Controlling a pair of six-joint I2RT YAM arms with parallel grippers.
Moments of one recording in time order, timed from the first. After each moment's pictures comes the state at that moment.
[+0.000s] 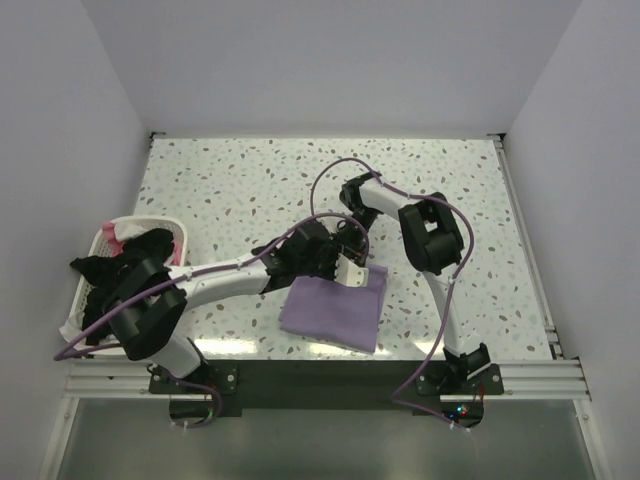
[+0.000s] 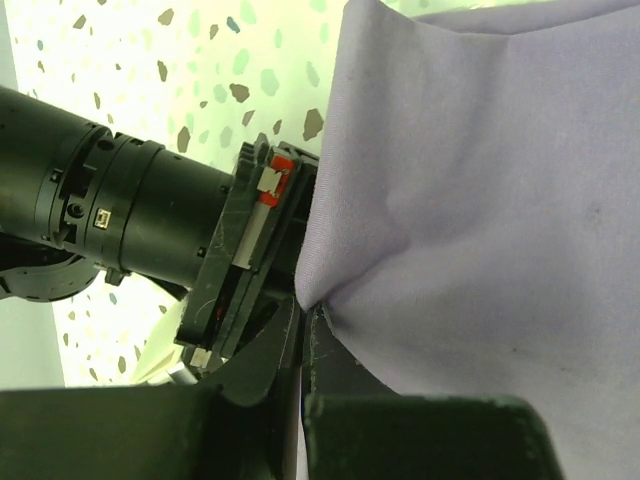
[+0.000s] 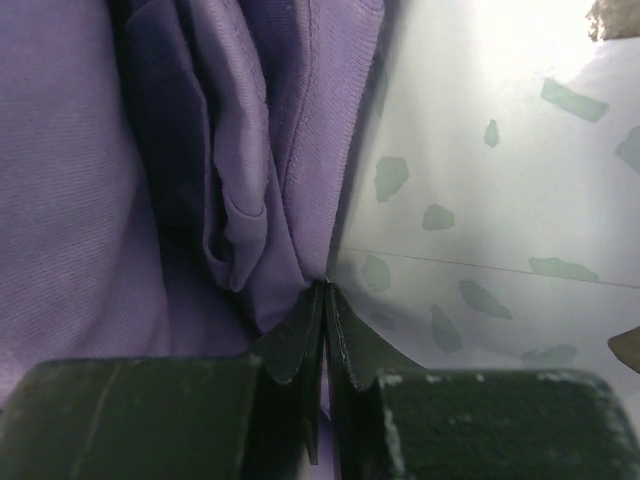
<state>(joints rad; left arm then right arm) -0.89 1.56 0.90 -0.01 0.15 0.94 0.49 2.40 1.84 -1.35 -0.68 -0.67</state>
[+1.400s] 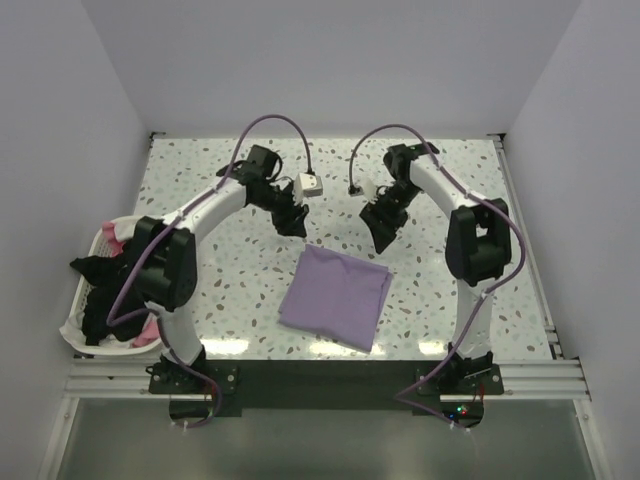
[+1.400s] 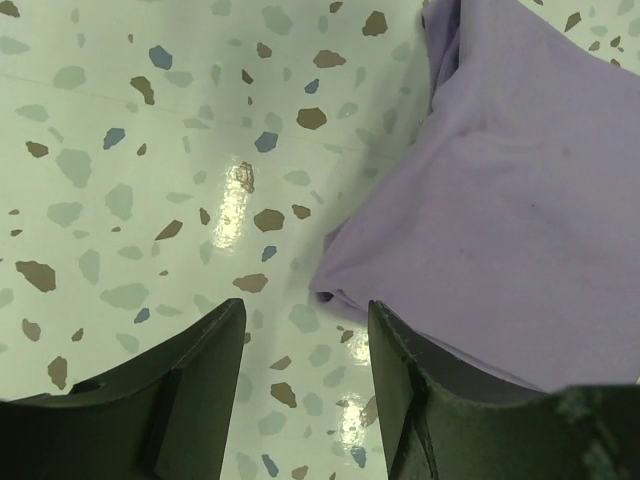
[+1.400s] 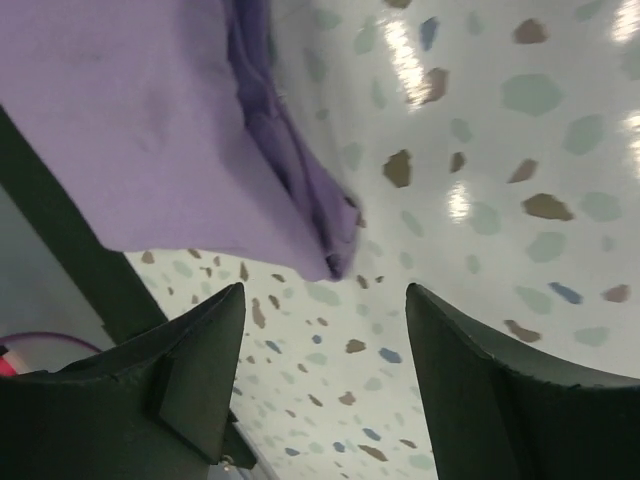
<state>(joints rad) -0.40 1.80 1.40 -0.66 0.71 0.74 0.29 2.10 1.83 -1.35 -0.48 -0.74</state>
